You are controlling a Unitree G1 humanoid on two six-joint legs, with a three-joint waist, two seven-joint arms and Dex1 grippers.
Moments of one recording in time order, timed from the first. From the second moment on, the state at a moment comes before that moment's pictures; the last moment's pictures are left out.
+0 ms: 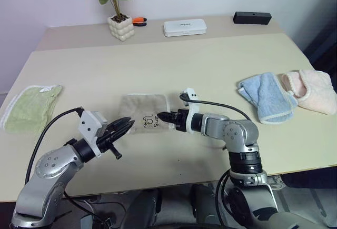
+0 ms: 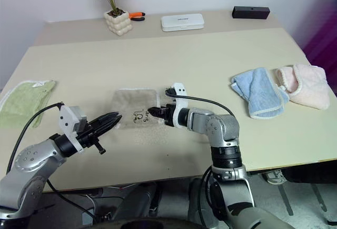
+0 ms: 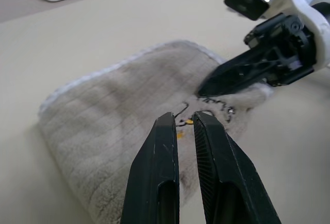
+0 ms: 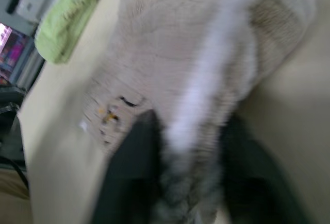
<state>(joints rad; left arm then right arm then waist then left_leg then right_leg) 0.17 0.59 0.17 -0.55 -0.51 0.37 -0.65 -0.54 -0.02 -0.07 -0.06 0.58 1.22 0.41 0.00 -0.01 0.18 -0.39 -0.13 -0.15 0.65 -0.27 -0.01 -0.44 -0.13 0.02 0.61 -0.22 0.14</state>
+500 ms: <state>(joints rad) -0.06 0.52 0.00 -0.41 -0.45 0.34 -0.70 -0.69 -0.28 -0.72 -0.24 0.78 1.09 0.10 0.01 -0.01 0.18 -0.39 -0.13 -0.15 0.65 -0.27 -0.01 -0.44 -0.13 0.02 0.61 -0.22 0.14</state>
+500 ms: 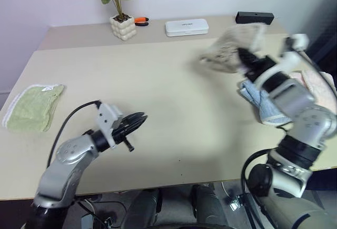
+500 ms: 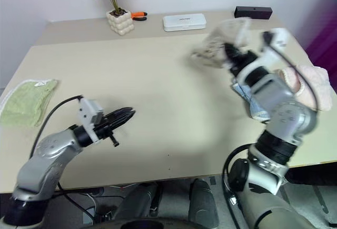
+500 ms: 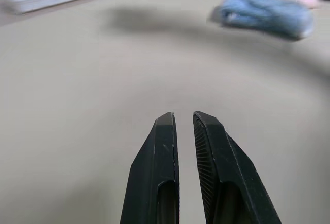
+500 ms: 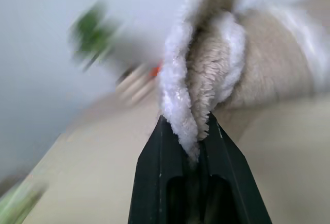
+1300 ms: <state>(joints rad) -0.14 0.46 -0.07 -0.23 -0.40 0.27 -0.78 -0.22 -0.48 -0.83 -0.44 0.76 1.00 -0.17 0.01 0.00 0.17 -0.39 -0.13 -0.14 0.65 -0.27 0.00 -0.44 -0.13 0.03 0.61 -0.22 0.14</state>
